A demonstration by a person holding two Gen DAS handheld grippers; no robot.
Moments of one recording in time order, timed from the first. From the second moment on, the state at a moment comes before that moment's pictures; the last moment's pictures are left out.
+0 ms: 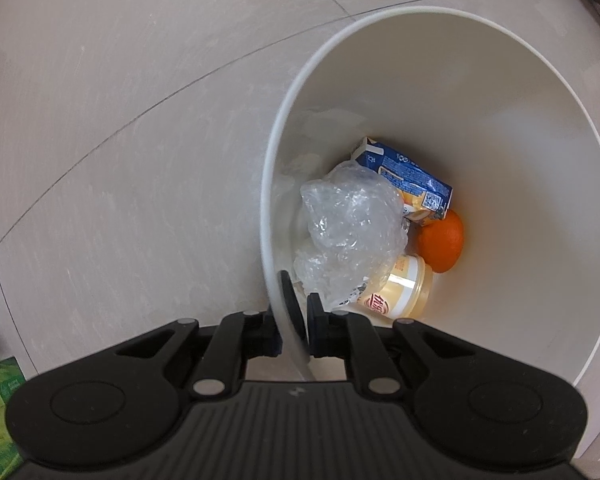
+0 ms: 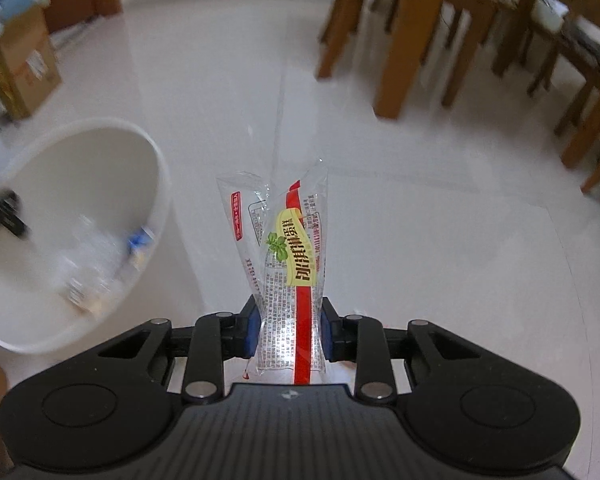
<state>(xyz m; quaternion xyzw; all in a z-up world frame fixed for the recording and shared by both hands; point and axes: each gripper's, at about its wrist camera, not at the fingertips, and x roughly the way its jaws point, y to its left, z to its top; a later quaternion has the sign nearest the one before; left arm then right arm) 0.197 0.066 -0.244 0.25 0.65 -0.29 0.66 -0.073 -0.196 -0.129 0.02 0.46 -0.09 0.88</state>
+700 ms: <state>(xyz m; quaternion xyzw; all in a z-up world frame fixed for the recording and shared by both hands) 0.202 0.068 -0.235 0.23 0.66 -0.27 0.67 -0.041 -0.124 -0.088 0.01 0.45 -0.01 0.90</state>
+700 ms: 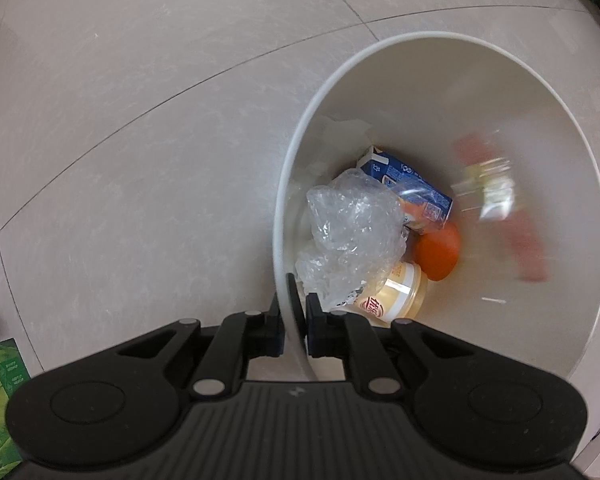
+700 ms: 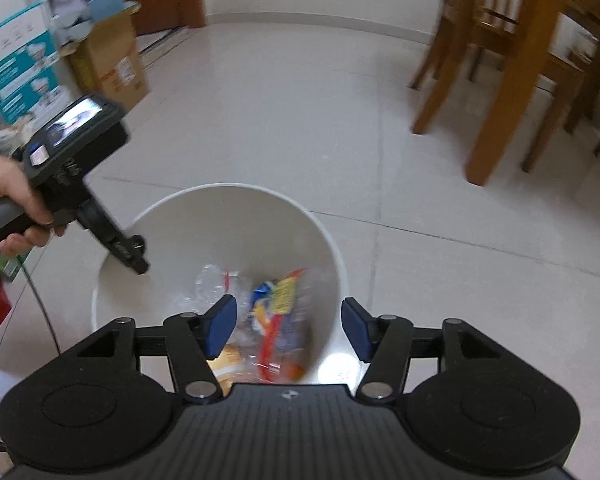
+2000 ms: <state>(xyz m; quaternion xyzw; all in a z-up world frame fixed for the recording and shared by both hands) 0.201 0.064 -0.228 0.23 0.66 -0.25 0.67 -0.216 -0.294 -0.388 0.18 0.56 -0.29 0.76</state>
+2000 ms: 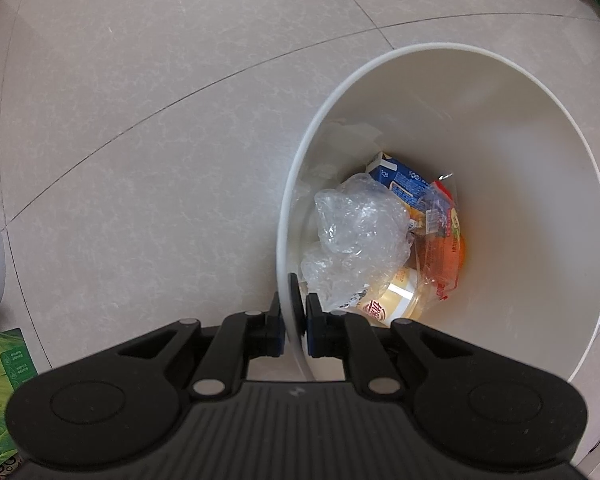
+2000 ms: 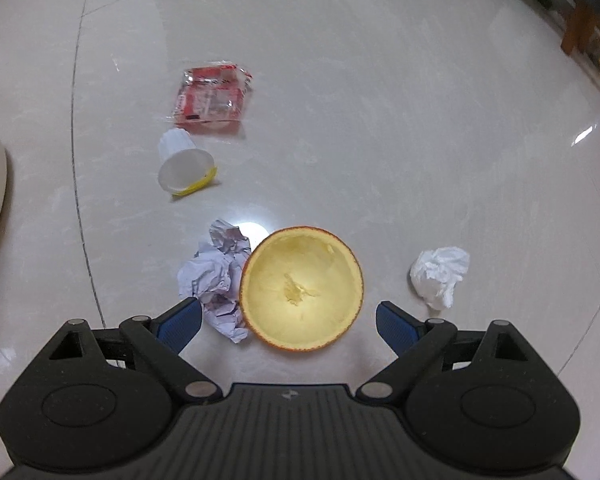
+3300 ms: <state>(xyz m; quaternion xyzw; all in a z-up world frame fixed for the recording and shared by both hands) 0.200 0.065 -0.227 0.22 0.66 -0.24 0.68 -0.203 -0.307 -0.401 0.21 0.58 -0.30 0.73</state>
